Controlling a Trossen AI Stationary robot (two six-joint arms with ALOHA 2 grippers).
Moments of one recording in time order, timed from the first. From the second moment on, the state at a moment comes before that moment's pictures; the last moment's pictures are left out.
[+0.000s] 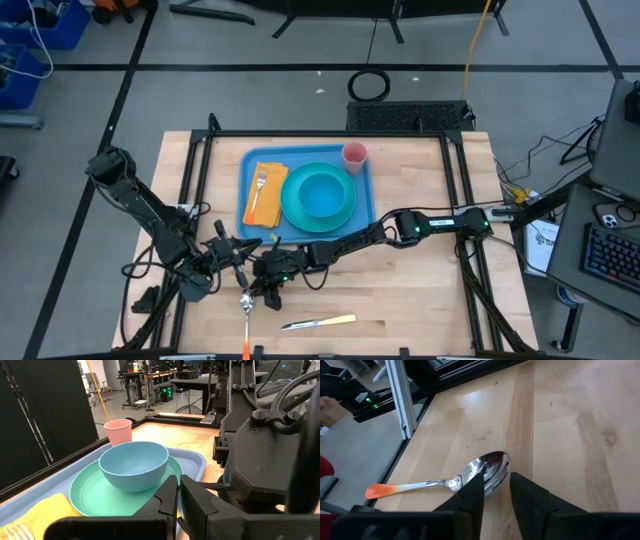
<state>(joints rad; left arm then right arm) -0.89 1.22 0.50 0.13 -1.31 -0.57 0.21 2.66 2.04 0.19 -0.24 0.42</state>
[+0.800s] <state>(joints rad) -0.89 1.22 0.50 0.09 -1.30 -0.61 0.20 2.66 2.04 0.22 -0.29 0.38</state>
